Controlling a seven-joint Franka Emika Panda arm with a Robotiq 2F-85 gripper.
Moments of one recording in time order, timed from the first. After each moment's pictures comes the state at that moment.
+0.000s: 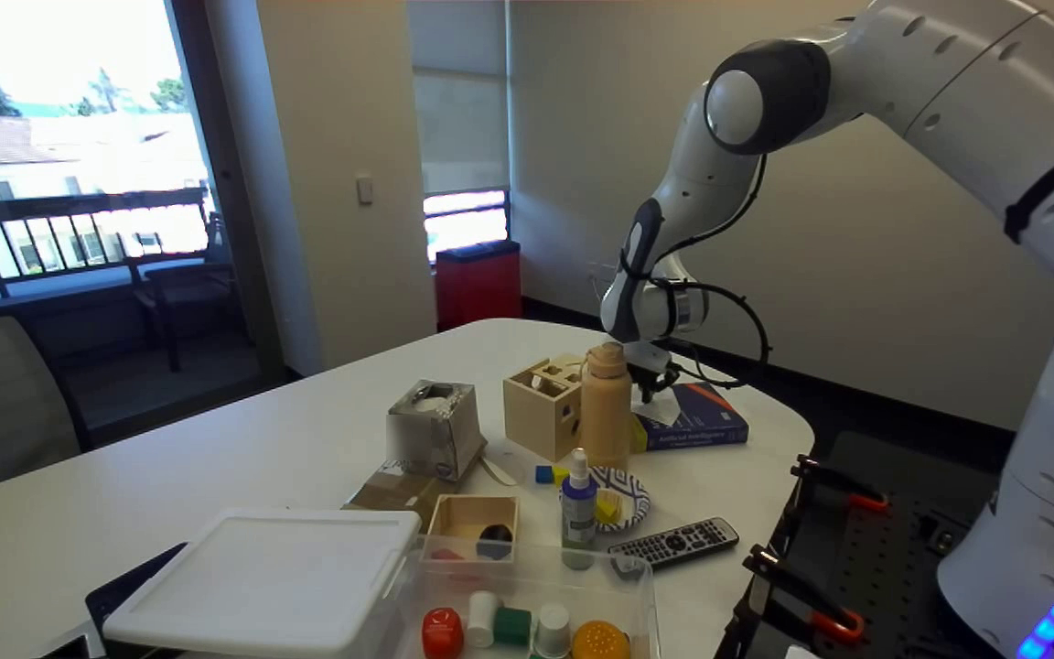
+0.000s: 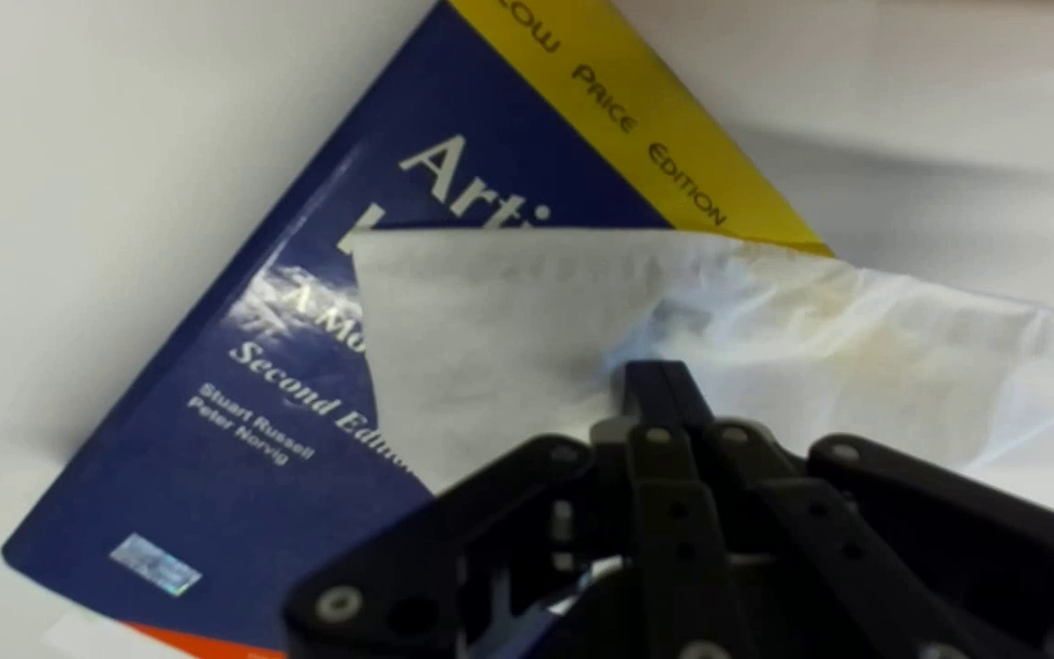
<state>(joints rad) -0.21 0.92 -0.30 -1.87 0.36 2.87 0.85</state>
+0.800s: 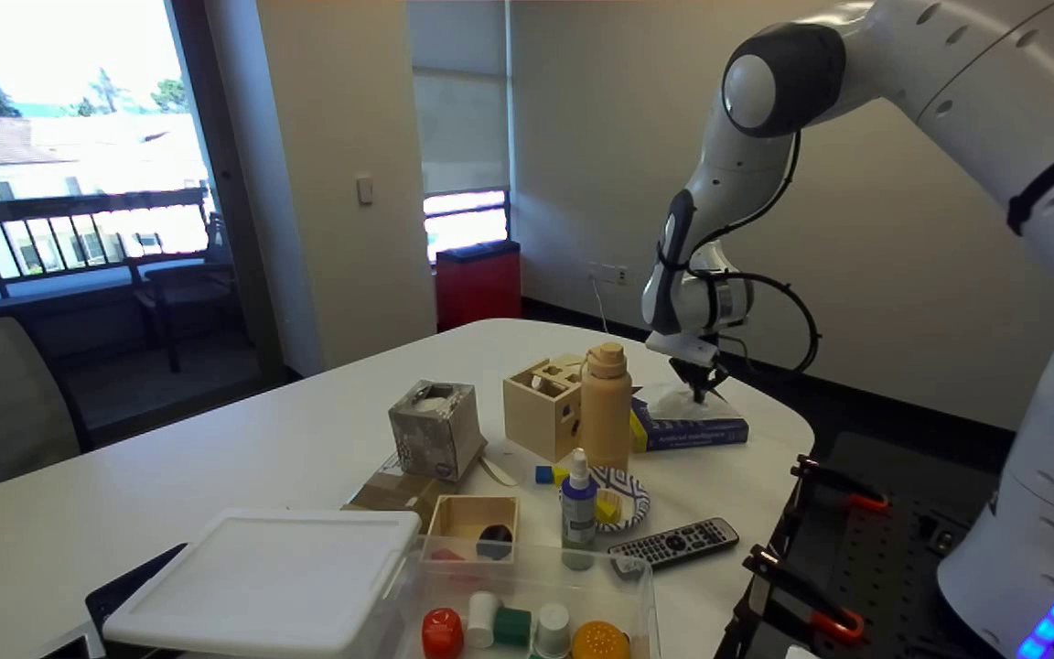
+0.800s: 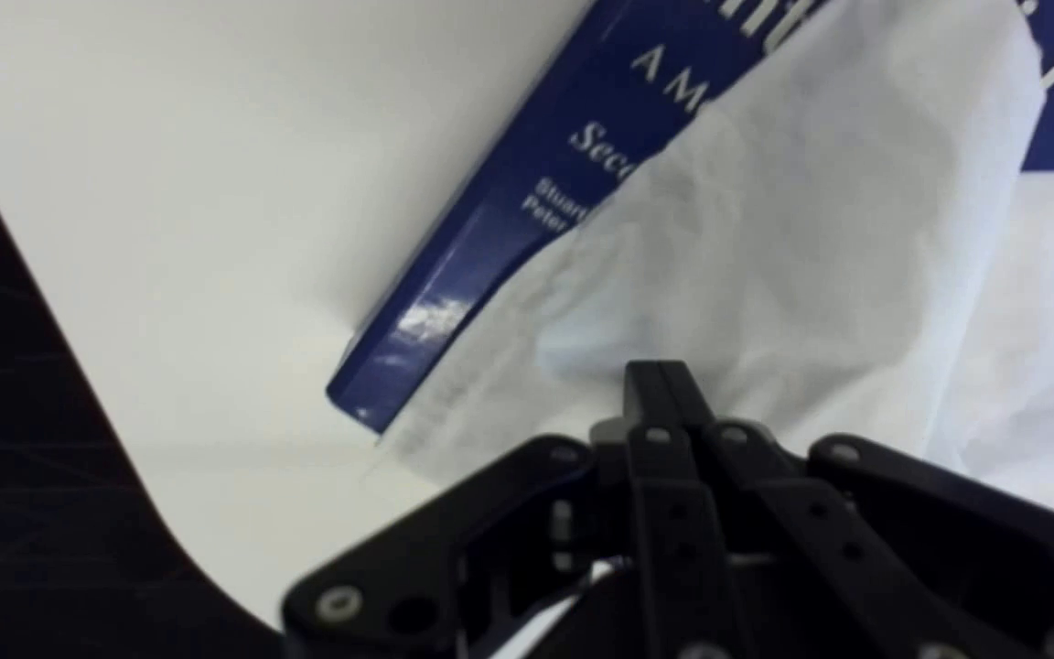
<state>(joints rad) -0.24 0.85 -0.39 -2.00 0.36 2.84 0.85</state>
